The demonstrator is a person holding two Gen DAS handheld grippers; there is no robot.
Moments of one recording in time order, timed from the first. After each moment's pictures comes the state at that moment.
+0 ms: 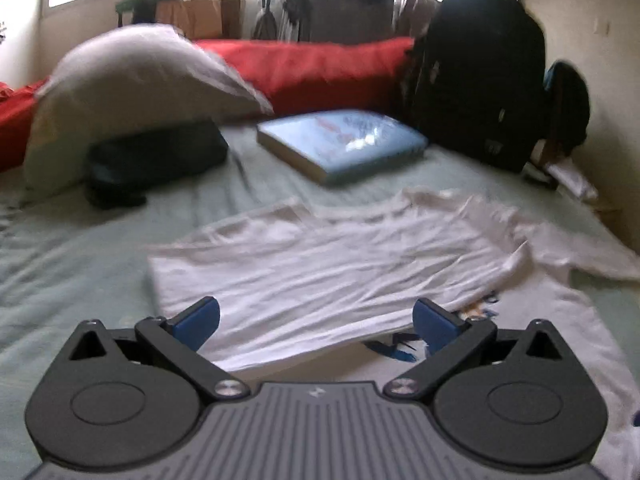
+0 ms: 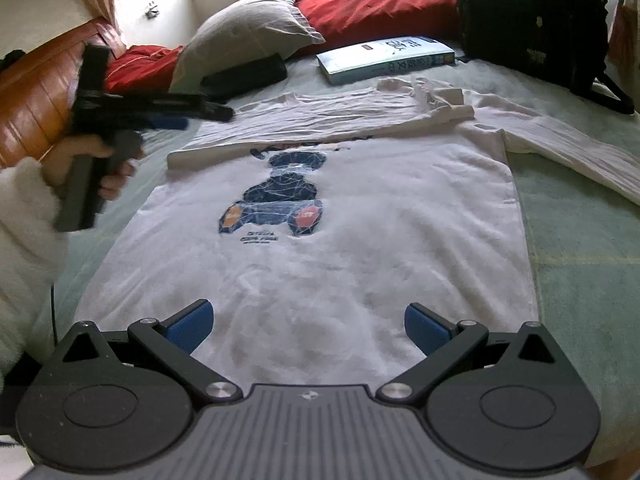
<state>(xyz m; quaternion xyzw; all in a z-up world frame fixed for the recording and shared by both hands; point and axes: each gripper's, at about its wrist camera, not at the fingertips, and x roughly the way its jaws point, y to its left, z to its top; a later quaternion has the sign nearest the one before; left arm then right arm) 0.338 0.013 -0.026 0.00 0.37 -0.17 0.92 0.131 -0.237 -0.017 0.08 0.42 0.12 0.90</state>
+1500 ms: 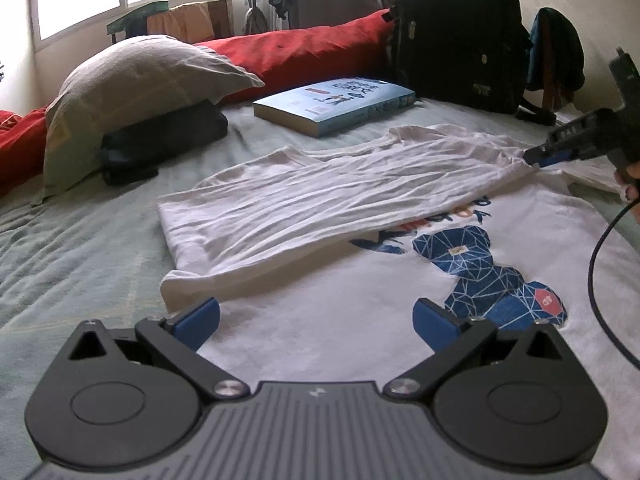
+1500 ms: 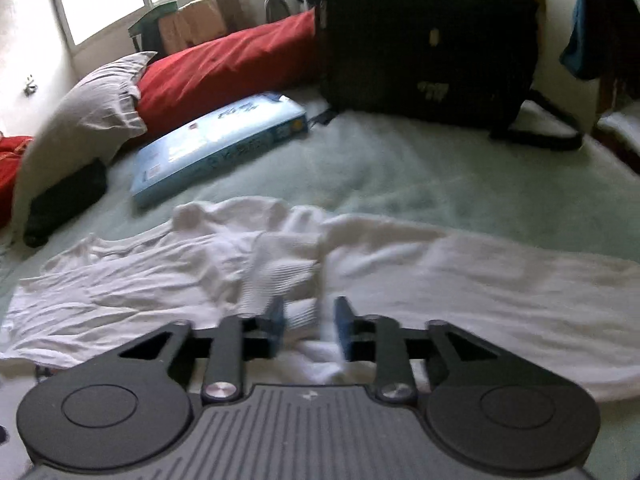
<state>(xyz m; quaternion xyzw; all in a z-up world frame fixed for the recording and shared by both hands) 0.264 0.016 -0.037 0.09 0.34 -0.16 0.92 0.343 -0.361 -0.032 0.12 0.36 -0.05 0.92</state>
